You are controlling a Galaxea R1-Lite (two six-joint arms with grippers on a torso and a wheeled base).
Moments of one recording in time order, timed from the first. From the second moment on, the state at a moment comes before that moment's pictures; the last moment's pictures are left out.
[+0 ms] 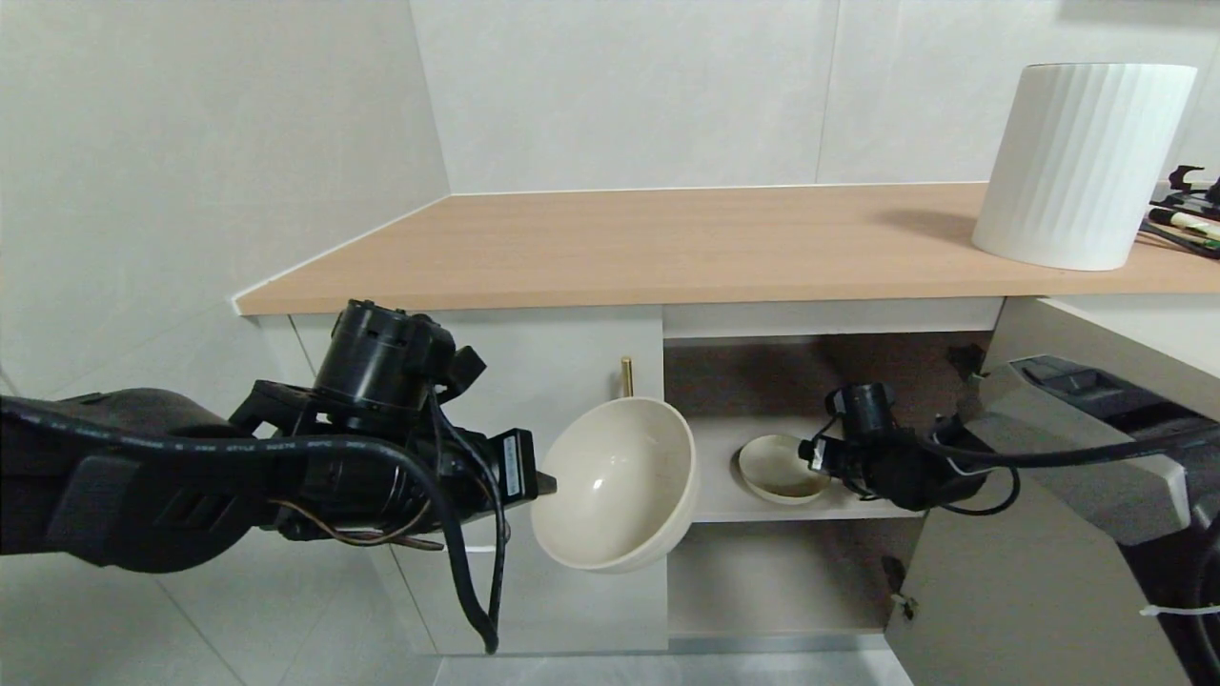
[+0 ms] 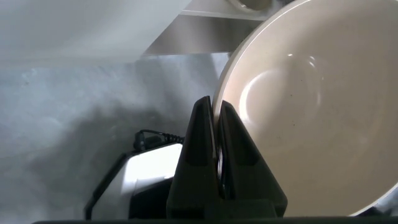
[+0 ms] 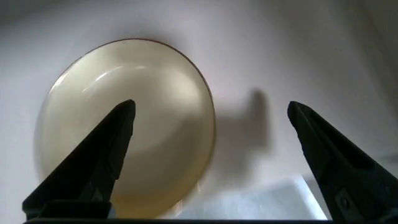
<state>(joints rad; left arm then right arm) -0.48 1.72 -0.95 -0.04 -0.17 -0.60 0.26 2.51 -1.38 -0.47 -0.31 0.44</state>
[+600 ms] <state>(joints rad) -0.62 1.90 -0.95 -0.16 0.06 -0.58 0.47 2.04 -1.07 -0.30 -0.20 0.43</state>
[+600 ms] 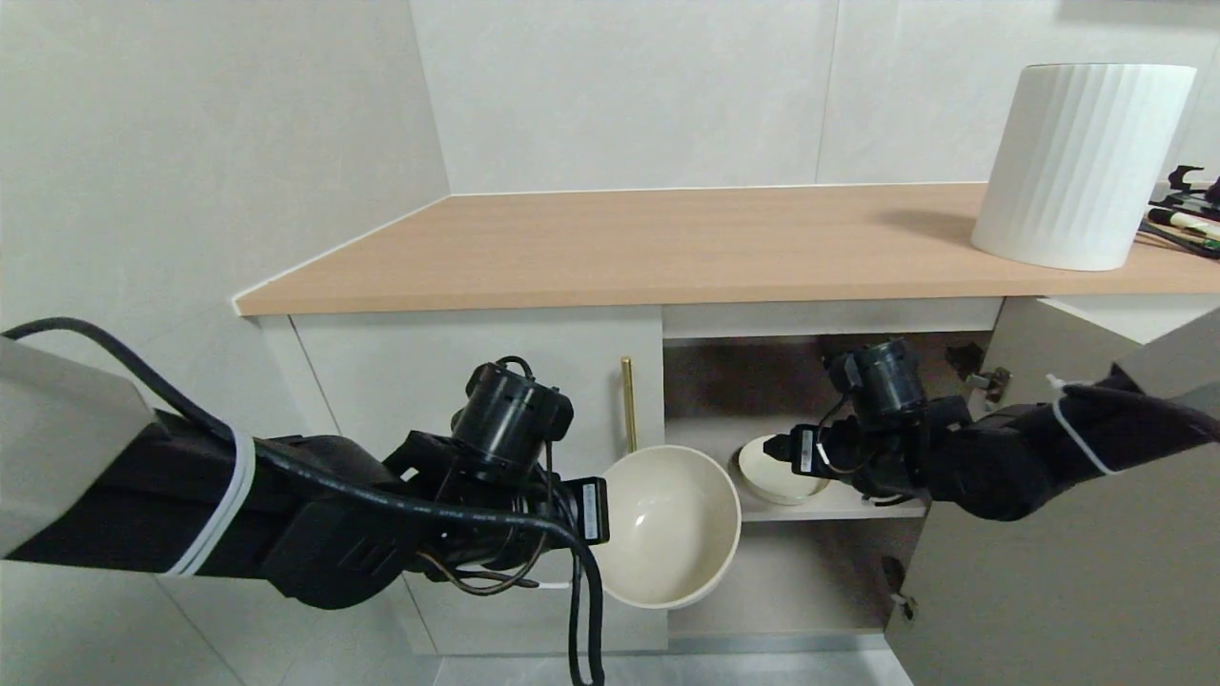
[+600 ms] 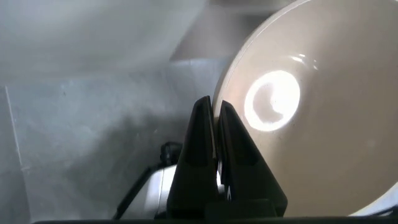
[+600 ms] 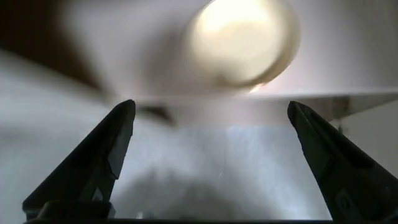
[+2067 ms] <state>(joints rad) -0.69 1.97 -0.94 -0.16 0.05 -0.59 0.75 1.90 -1.05 0.04 -0.21 0.43</state>
